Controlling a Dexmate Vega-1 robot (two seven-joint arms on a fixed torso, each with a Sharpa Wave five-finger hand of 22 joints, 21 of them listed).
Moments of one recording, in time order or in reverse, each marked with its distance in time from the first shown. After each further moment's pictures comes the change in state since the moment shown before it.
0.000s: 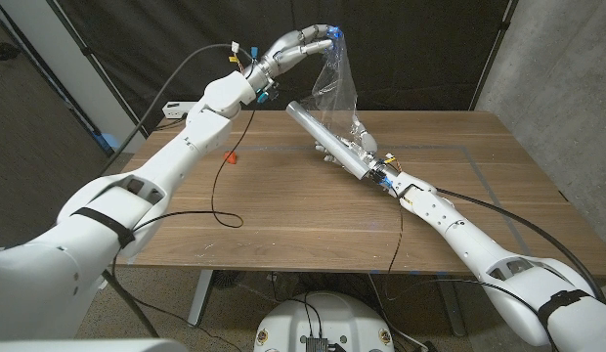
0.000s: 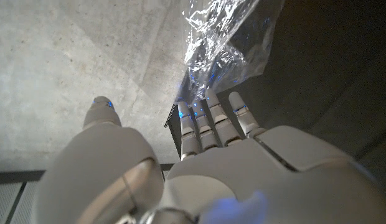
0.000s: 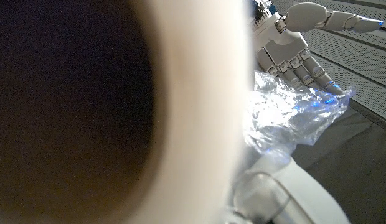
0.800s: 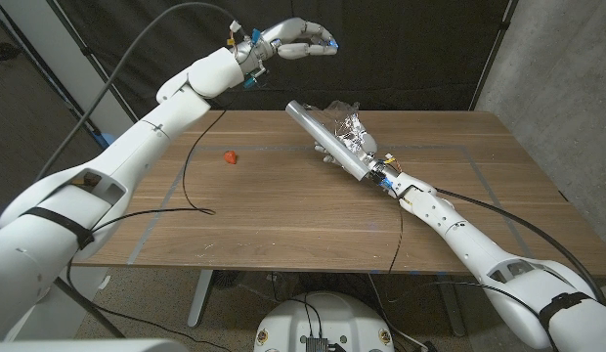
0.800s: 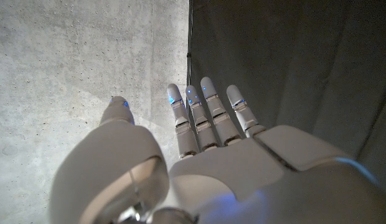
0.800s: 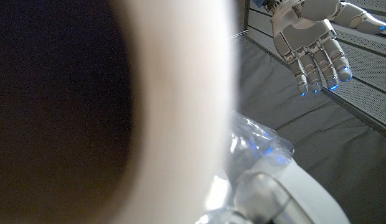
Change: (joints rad) left arm -0.017 0.149 0.009 -0.226 0.271 0.050 0.076; left_hand 0.056 0.103 0.028 -0.007 -0.045 0.201 0.031 0.041 -0.042 0.132 -0.004 0.026 -0.057 0.093 -0.005 0.037 0.001 0.054 -0.001 0.049 -0.008; right arm -0.011 -0.007 -0.001 -0.016 -0.002 0.009 0.008; right_hand -0.004 -0.004 -0.003 -0.003 0.000 0.003 -0.003 0.000 0.000 0.005 -0.005 0.000 0.000 0.003 -0.003 0.000 -0.005 0.000 0.000 -0.013 0.000
